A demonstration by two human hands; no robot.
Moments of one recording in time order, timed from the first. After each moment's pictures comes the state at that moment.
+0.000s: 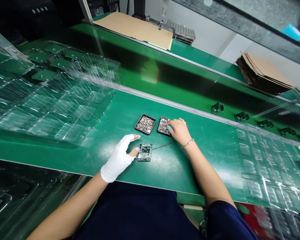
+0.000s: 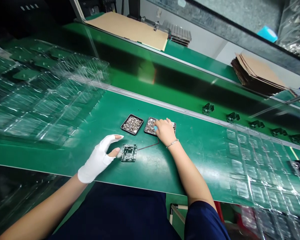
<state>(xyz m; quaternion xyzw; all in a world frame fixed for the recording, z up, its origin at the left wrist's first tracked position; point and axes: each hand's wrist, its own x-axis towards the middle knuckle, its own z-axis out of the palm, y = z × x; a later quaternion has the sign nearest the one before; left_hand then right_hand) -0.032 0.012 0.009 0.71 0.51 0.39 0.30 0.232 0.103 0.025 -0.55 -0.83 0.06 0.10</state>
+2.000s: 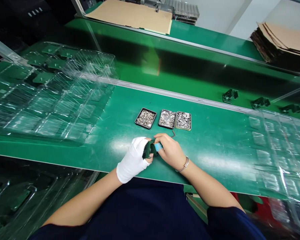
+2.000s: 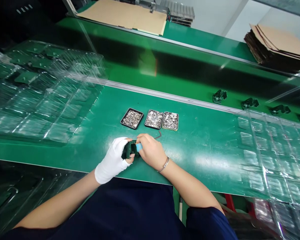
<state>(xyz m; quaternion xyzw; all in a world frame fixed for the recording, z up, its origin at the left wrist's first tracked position) 0.001 -0.004 0.002 0.81 0.45 0.34 0.15 0.184 0.010 0.020 -0.46 -0.82 0.22 0.27</state>
